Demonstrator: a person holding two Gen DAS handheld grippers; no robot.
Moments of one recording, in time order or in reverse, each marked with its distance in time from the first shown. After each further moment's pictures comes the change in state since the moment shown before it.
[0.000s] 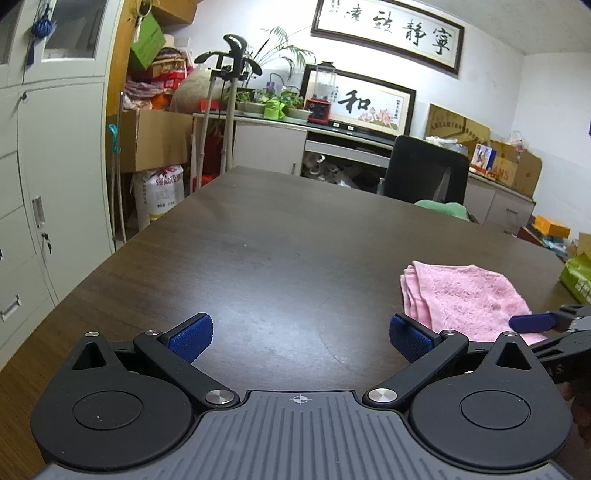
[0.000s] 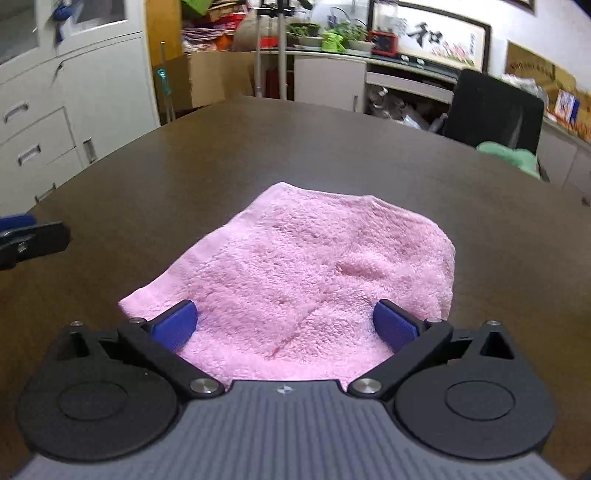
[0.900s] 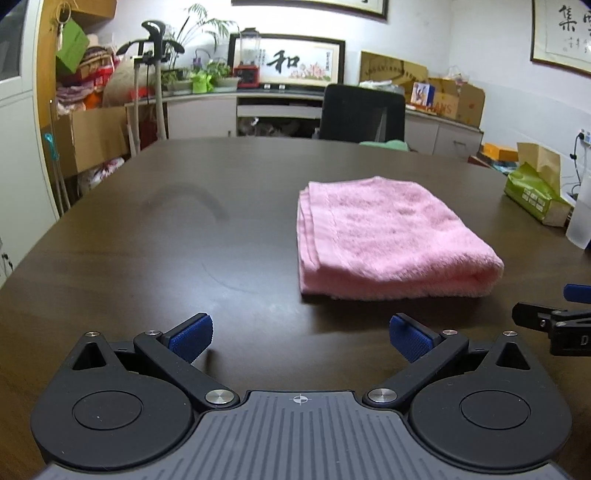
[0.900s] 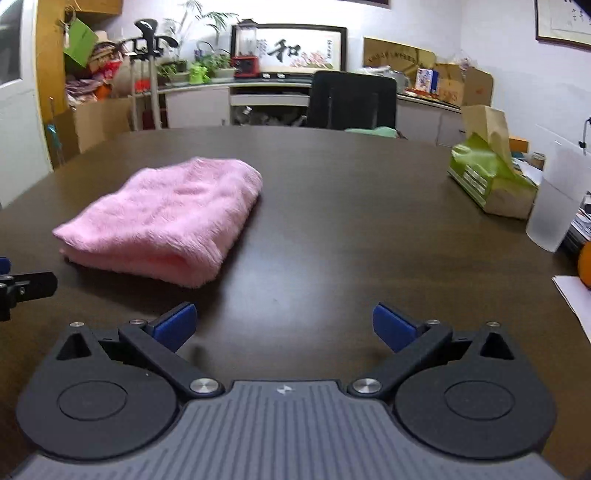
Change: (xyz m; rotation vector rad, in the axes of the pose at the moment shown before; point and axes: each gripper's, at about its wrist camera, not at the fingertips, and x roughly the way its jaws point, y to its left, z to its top) left arm -0.006 -0.076 -0.045 0.167 0.151 -0.100; right arm -0.079 -0.026 -0.106 0.221 -0.049 -0.367
